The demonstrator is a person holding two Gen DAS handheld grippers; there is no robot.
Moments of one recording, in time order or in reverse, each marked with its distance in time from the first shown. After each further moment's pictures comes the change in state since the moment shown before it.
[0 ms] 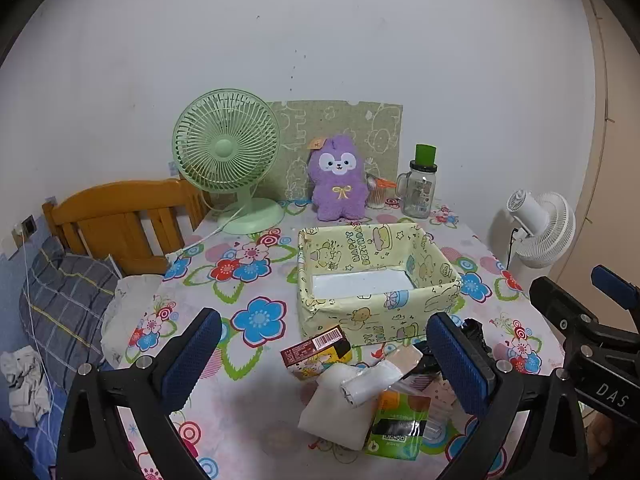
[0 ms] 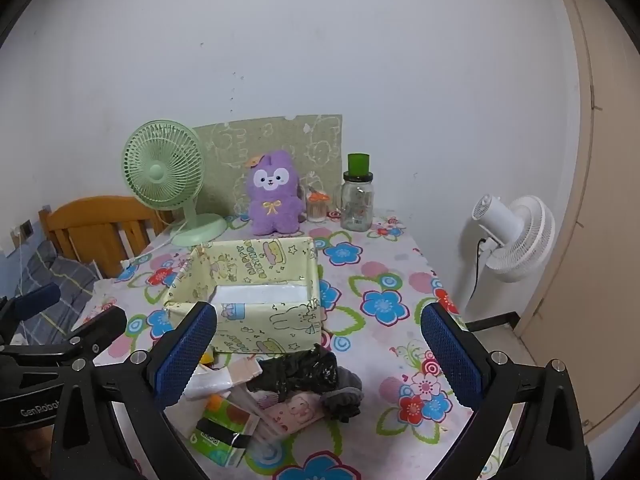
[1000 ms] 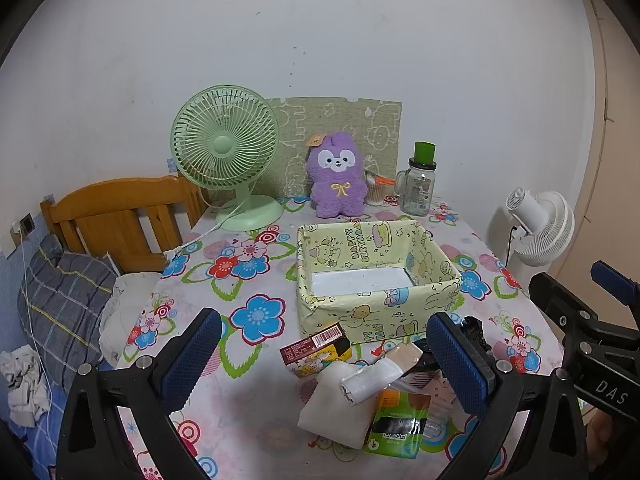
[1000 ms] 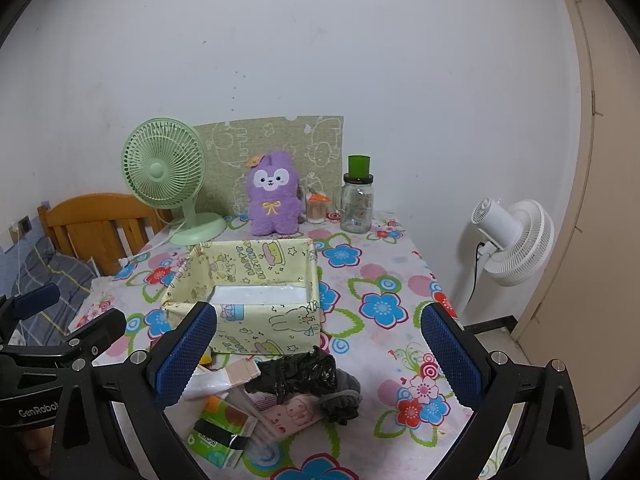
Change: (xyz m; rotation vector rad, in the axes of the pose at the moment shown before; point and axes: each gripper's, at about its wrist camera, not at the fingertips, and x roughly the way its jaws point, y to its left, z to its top) left arm 0.007 0.001 0.000 0.000 0.019 -0.003; right arm 0.002 0.003 0.000 -0.016 -0.004 -0.010
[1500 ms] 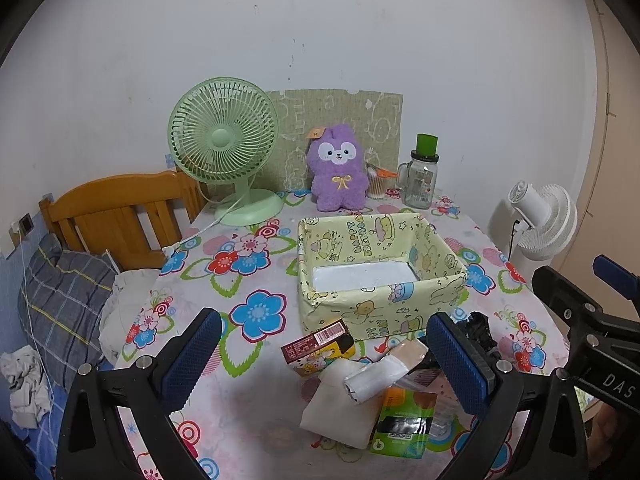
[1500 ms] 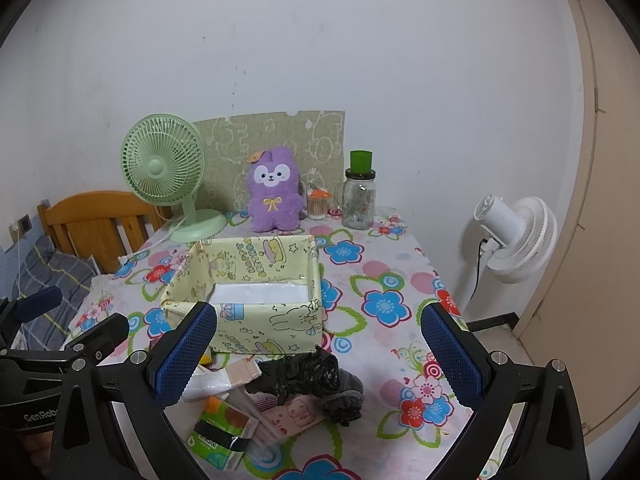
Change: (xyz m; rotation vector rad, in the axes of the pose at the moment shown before) left arm 0.008 0.001 -0.001 0.010 0.023 0.003; right arm 0.006 0.001 0.000 0.001 0.016 0.007
